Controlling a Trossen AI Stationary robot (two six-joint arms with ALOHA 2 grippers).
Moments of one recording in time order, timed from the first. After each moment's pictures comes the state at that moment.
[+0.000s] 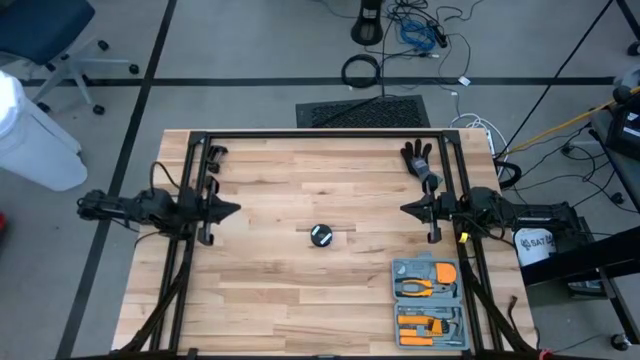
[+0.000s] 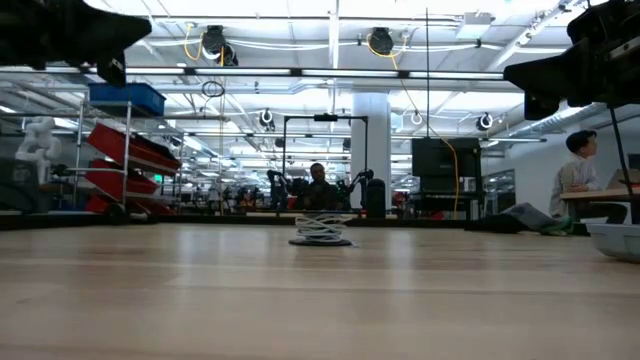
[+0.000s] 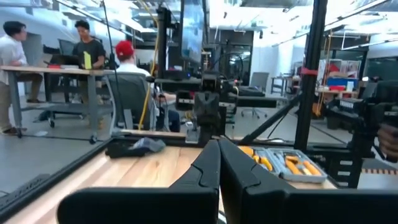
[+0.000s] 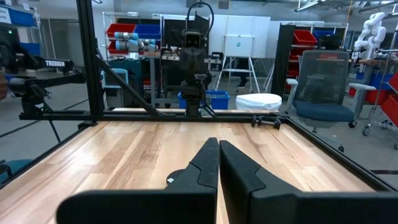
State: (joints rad) left arm -0.18 0.01 0.12 0.09 -0.20 0.00; right arm -0.03 0.01 0.02 0.09 0.00 -0.01
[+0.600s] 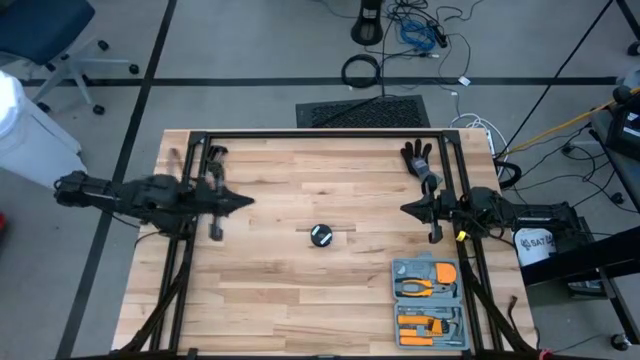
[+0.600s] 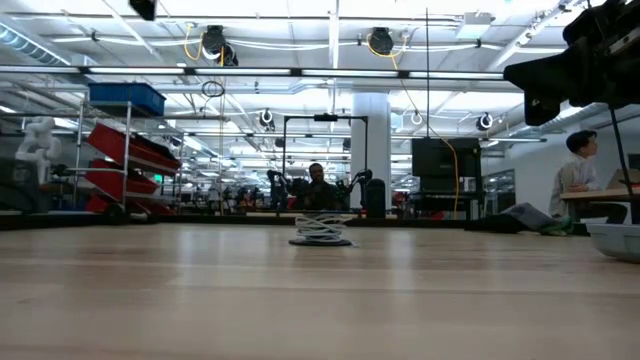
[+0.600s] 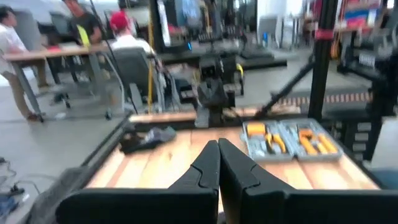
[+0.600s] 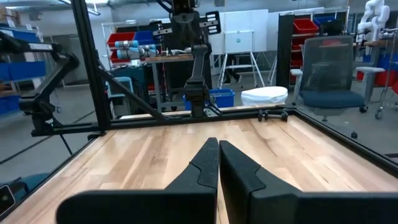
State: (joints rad) left arm -0.18 0.60 0.59 -0.07 -0.21 0.09; right arm -0.03 0.01 0.02 0.09 0.00 0.10
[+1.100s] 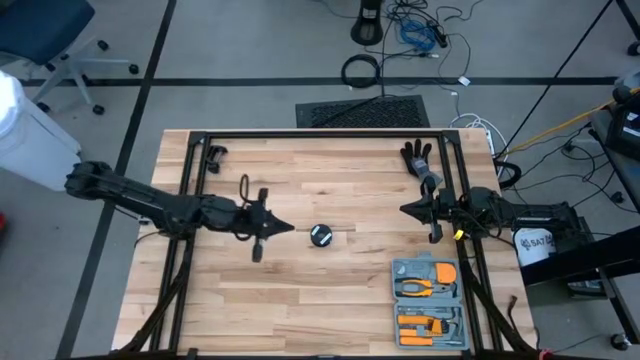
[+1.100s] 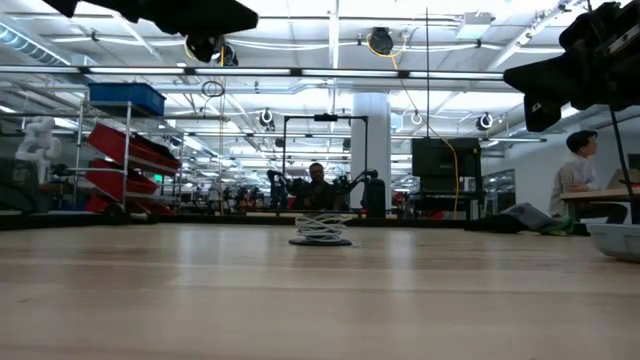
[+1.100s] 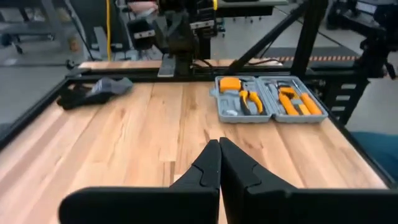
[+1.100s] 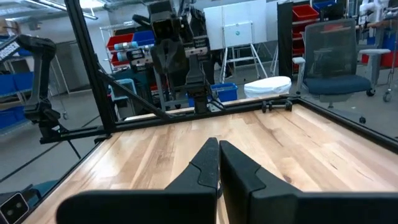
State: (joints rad) left arm -0.22 1.08 0.60 0.24 -0.16 -0.05; right arm -0.03 0.01 0.02 0.08 0.00 0.17
